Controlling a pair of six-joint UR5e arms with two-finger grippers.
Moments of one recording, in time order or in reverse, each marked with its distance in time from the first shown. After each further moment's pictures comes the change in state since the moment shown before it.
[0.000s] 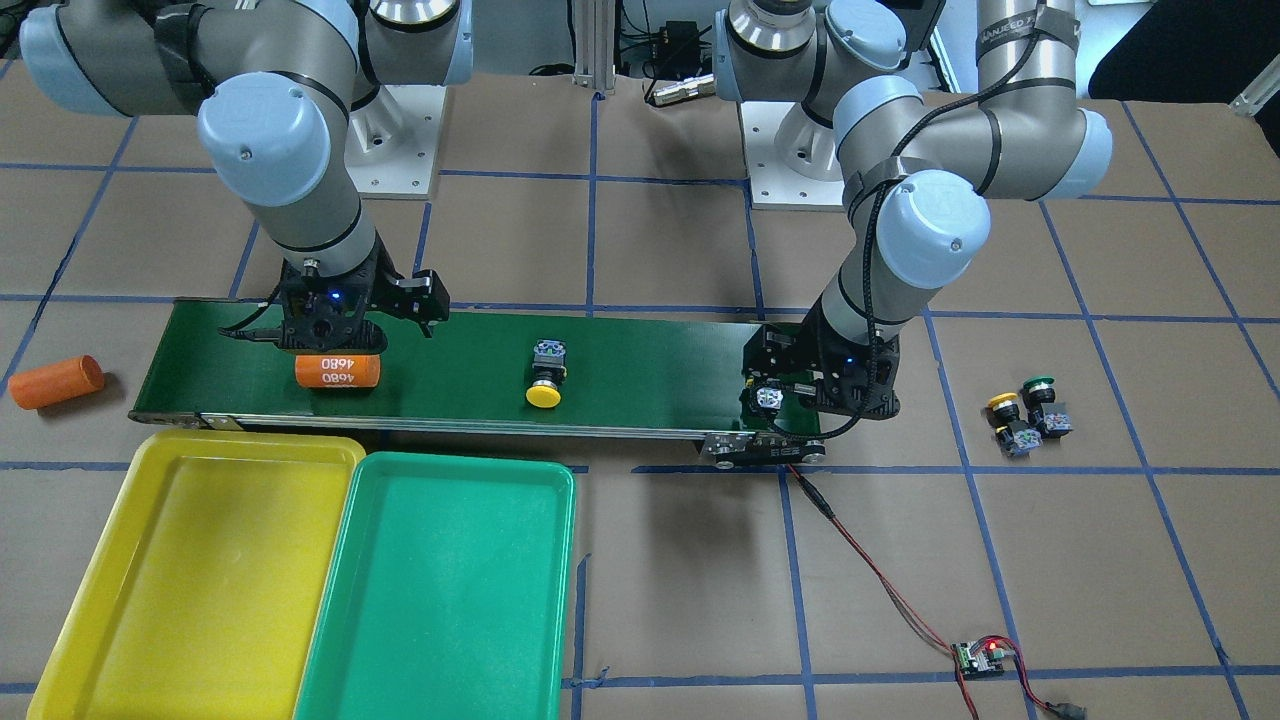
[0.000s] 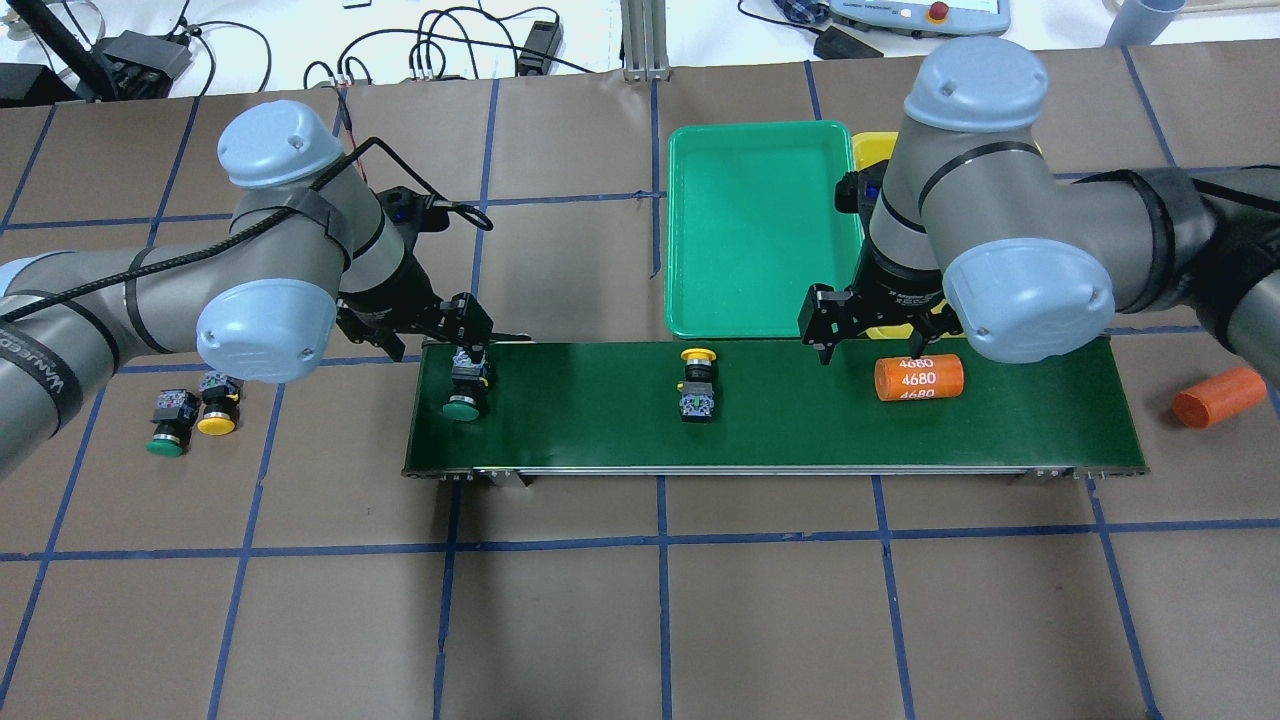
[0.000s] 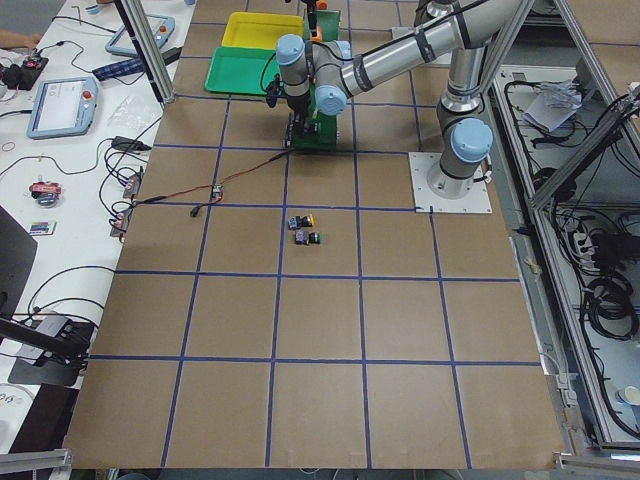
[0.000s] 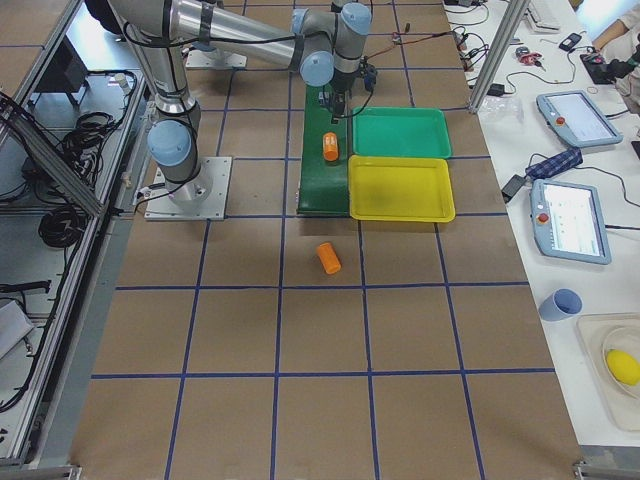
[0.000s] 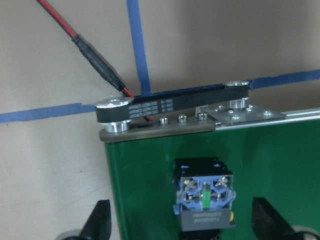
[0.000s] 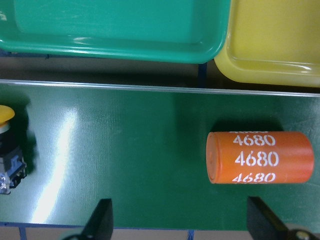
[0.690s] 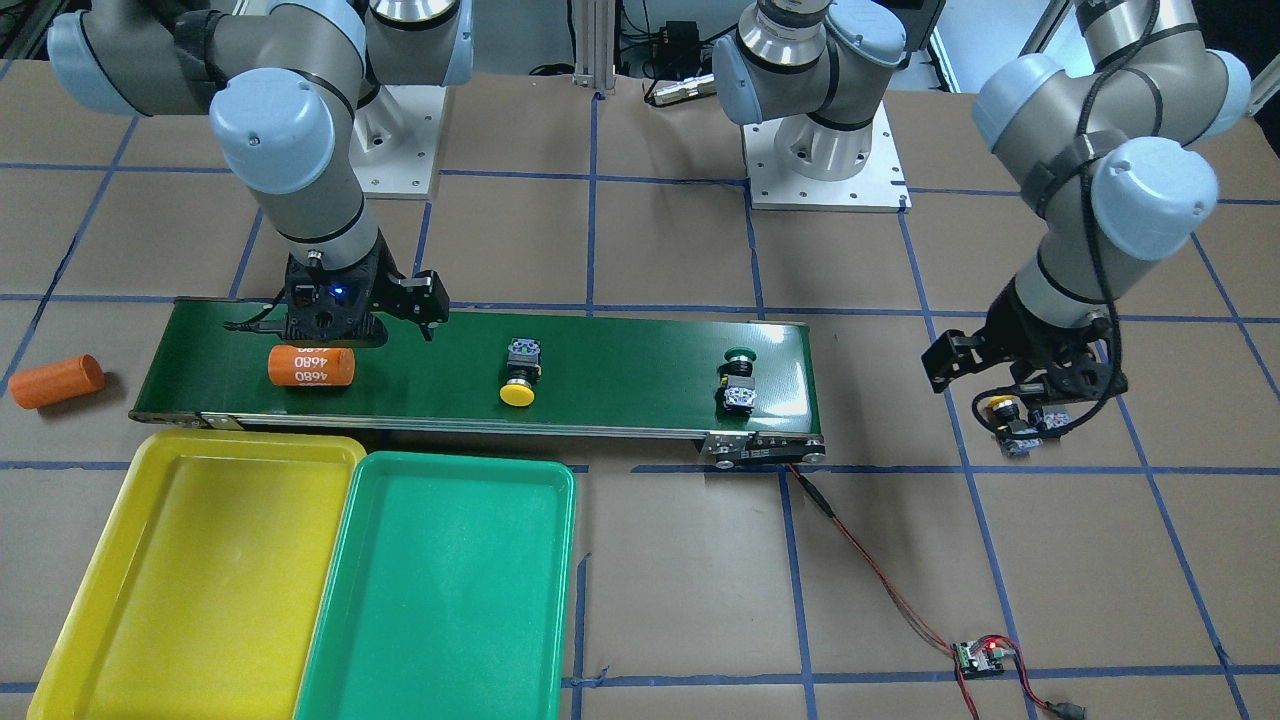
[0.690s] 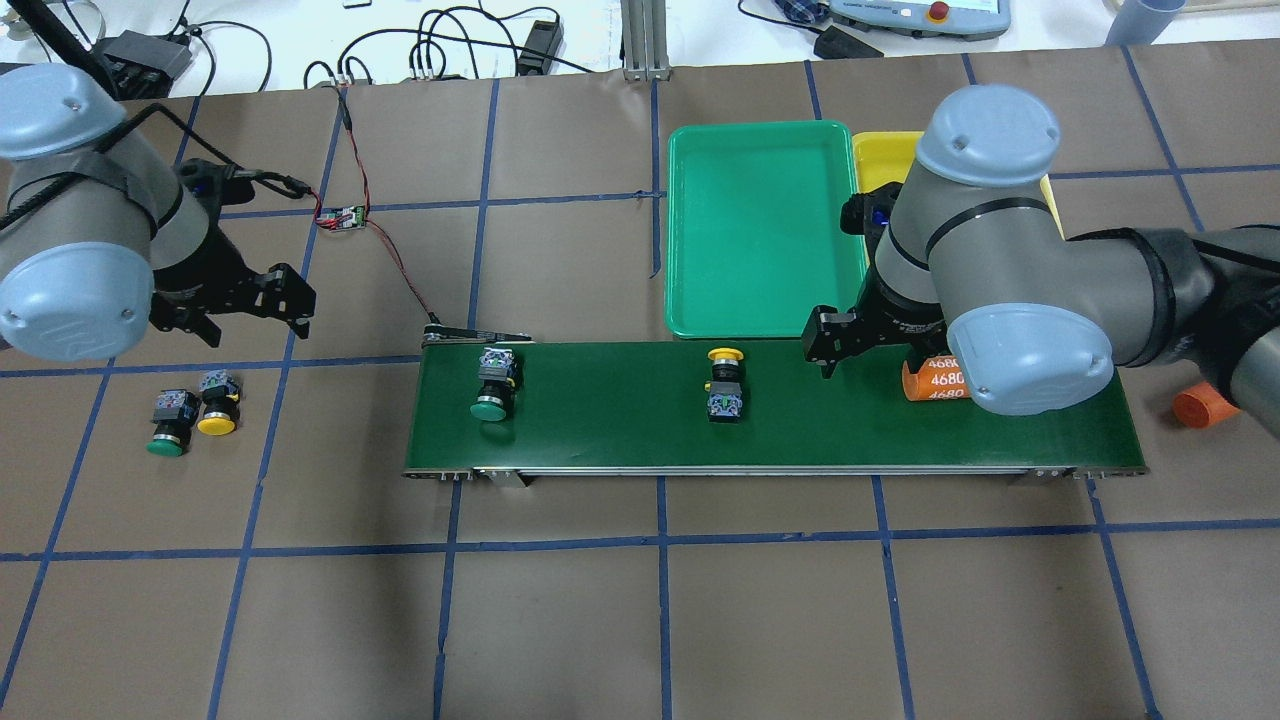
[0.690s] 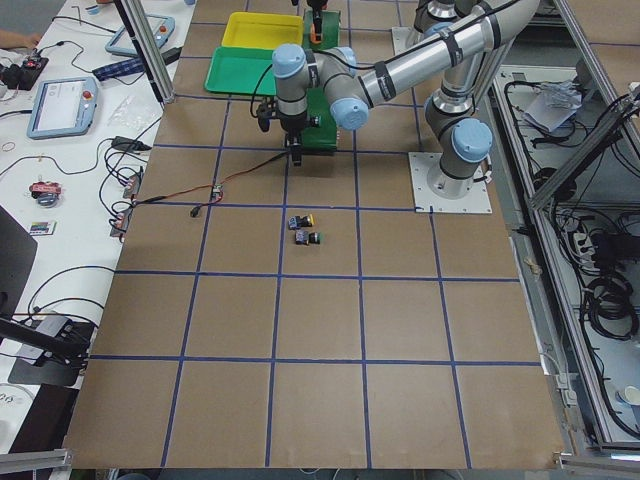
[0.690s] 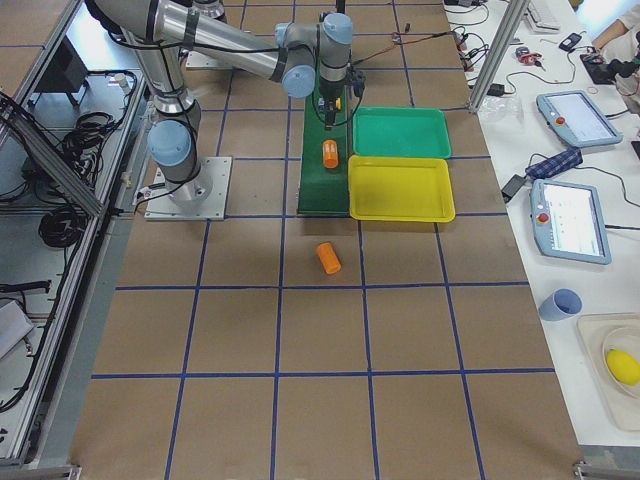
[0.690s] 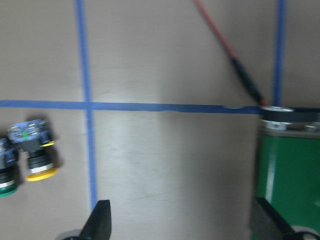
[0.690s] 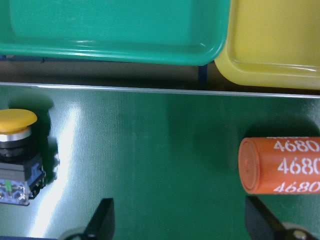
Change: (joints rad) left arm 0.318 0.036 0.006 0.005 0.126 0.086; right arm -0.011 -0.020 0.083 -0.121 0.008 -0.010
